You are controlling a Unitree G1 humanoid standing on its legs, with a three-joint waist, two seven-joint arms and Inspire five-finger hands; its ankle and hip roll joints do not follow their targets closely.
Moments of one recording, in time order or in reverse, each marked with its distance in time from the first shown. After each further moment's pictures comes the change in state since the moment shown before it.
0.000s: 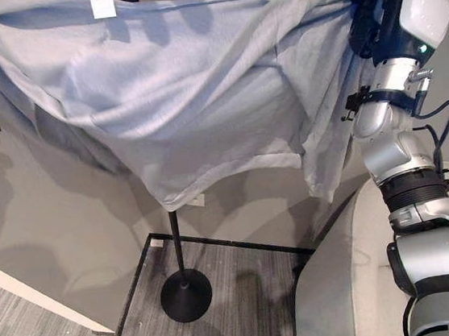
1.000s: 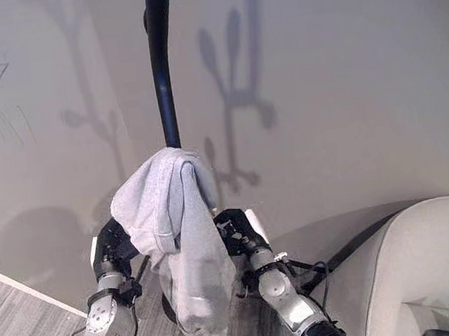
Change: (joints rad) left arm 0.904 -0.765 -0.021 -0.257 -1.075 -0.059 -0.476; right arm 0.812 0.554 0.164 -0.280 0.364 -0.124 0.423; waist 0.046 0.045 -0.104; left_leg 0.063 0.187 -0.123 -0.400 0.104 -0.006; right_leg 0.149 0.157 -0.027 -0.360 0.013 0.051
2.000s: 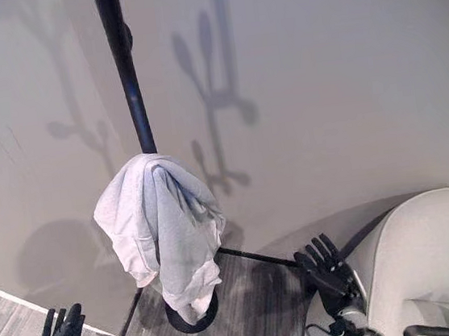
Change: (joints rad) left arm 0.105 -0.067 0.620 0.802 -0.630 0.059 -0.532; right arm 0.252 0.130 -0.632 0.525 1.021 -0.128 0.452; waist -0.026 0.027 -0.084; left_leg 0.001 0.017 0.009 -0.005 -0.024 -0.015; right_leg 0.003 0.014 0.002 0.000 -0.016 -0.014
